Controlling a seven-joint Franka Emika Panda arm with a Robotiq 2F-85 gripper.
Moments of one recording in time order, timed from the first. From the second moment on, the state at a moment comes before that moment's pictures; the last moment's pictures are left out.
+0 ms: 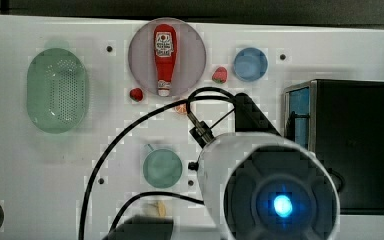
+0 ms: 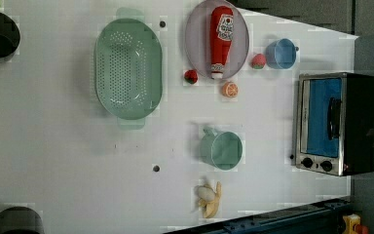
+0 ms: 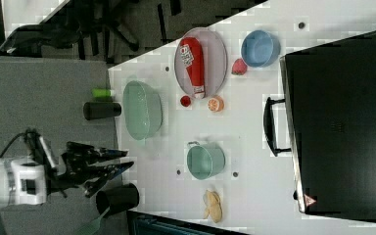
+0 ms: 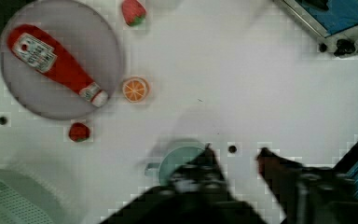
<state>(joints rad) -0.01 -0.32 -0.05 -2.01 -0.01 0.11 0.05</state>
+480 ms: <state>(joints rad) 0.00 -0.32 -0.11 -2.04 -0.01 0.18 -0.27</state>
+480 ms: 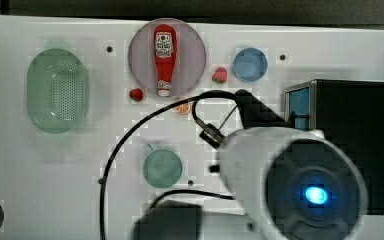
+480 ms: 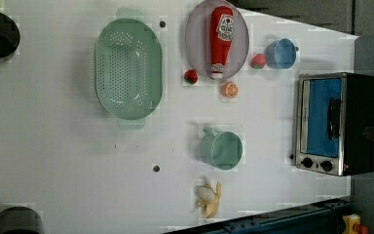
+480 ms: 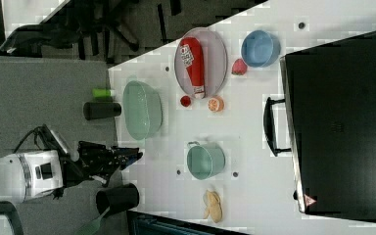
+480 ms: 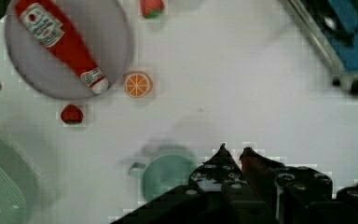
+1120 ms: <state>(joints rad) -0.02 -0.20 -0.31 -2.05 -0.07 0.34 -0.84</state>
